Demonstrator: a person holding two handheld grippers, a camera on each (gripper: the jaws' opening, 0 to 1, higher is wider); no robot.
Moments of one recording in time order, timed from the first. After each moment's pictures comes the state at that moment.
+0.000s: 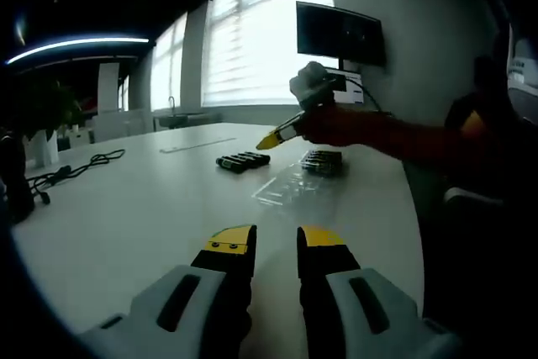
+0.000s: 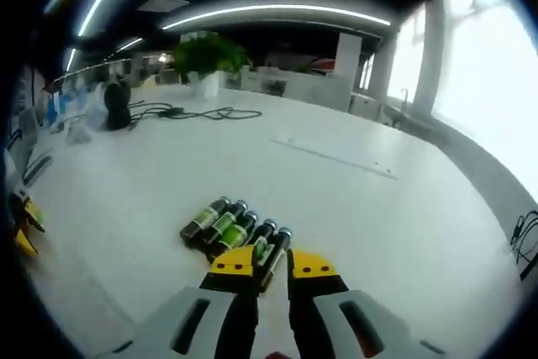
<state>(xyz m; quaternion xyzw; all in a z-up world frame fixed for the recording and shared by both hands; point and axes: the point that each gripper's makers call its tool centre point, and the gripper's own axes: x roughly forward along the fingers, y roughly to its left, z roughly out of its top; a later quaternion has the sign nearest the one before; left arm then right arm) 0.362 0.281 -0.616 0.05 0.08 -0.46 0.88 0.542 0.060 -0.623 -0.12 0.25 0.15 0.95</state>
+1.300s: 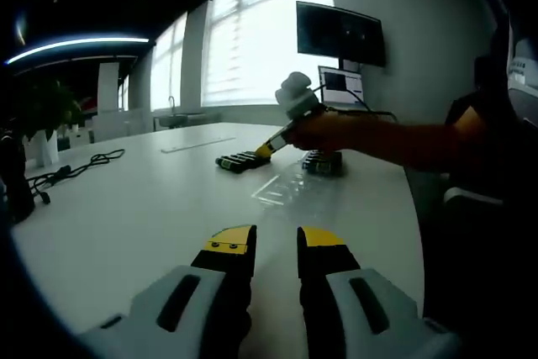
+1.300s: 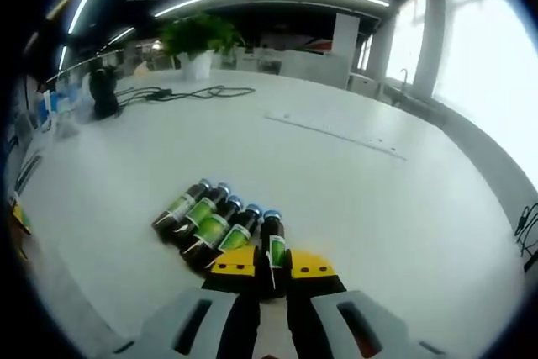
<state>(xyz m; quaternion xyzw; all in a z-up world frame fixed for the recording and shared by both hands) 0.362 0.280 -0.616 0.05 0.08 -0.46 0.88 0.555 0.055 -0.651 -0.11 0.29 0.14 0.94</state>
